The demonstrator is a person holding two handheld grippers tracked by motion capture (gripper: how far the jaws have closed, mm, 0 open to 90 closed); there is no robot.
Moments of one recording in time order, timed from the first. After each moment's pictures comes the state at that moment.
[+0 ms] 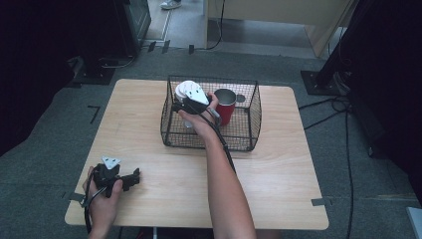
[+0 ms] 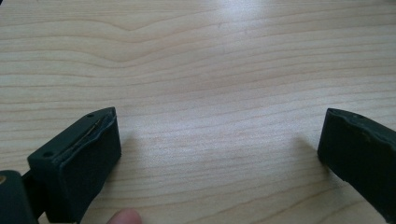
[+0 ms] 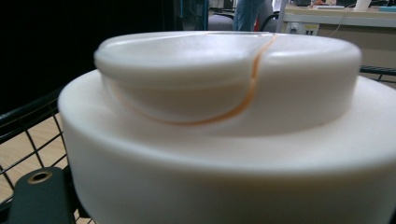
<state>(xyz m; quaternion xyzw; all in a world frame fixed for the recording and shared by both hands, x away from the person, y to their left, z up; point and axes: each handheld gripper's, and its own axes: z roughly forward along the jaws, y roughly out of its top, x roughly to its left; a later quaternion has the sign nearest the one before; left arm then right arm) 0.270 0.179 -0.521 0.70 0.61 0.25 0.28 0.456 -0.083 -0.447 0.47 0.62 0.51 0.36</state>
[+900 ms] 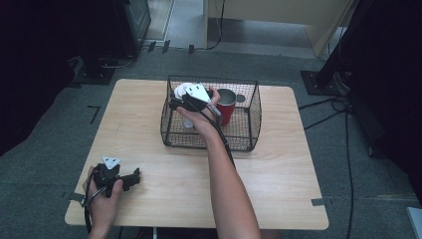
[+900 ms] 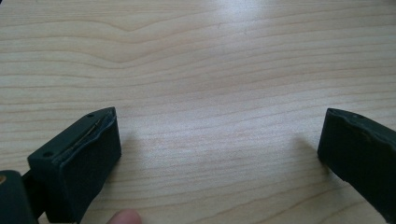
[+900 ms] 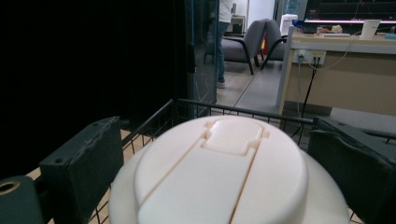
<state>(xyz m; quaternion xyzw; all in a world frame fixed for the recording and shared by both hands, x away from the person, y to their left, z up) 0.271 0.179 -0.521 0.70 0.61 0.25 0.28 0.445 -0.083 -0.416 0.44 0.60 0.55 0.37</state>
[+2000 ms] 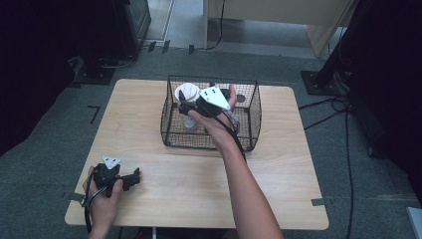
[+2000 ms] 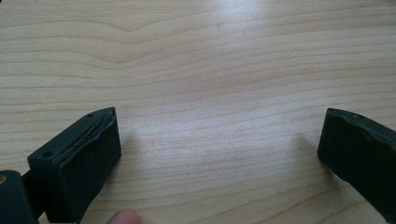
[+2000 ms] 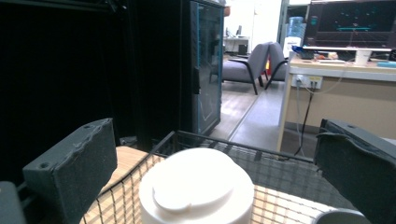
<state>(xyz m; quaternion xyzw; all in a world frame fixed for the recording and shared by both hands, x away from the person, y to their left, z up) 0.271 0.179 -0.521 0.70 0.61 0.25 0.28 0.391 -0.123 -0.375 0.42 0.59 0.58 0.37</state>
